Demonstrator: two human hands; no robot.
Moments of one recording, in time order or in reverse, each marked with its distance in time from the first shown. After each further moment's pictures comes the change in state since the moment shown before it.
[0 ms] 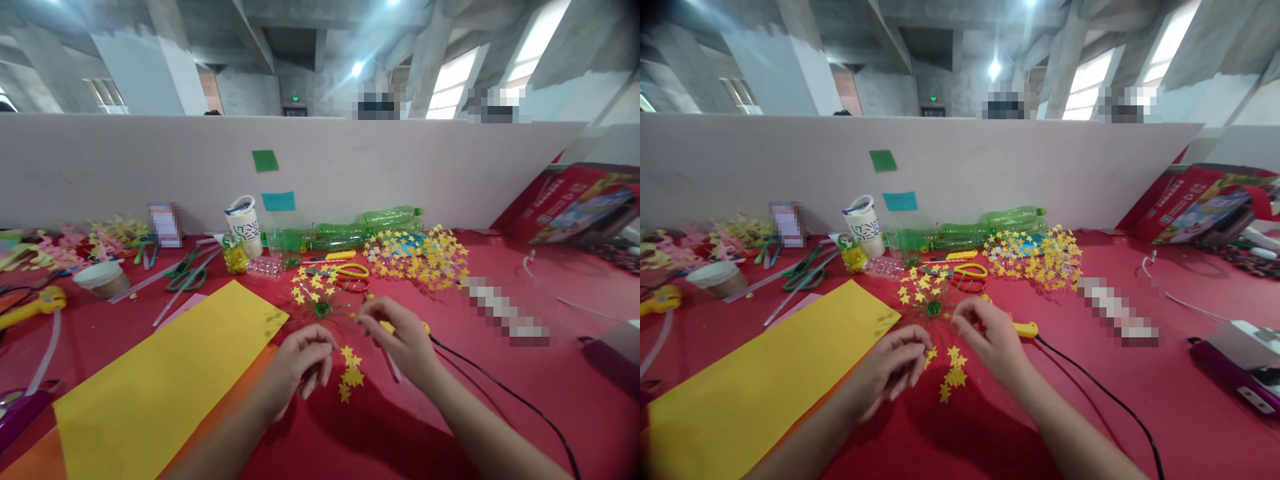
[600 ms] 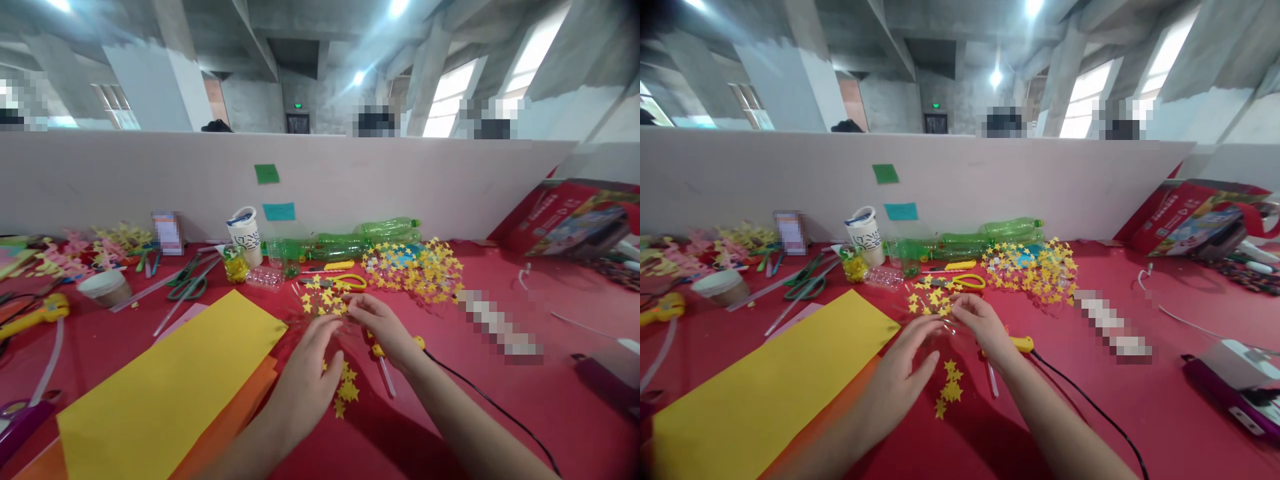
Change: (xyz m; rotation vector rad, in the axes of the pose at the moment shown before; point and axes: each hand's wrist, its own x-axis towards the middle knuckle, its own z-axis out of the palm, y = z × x) left_hand 0.006 0.016 0.022 0.744 0.276 0.413; right_hand 0.037 0.017 0.007 0.548 -0.019 0.391
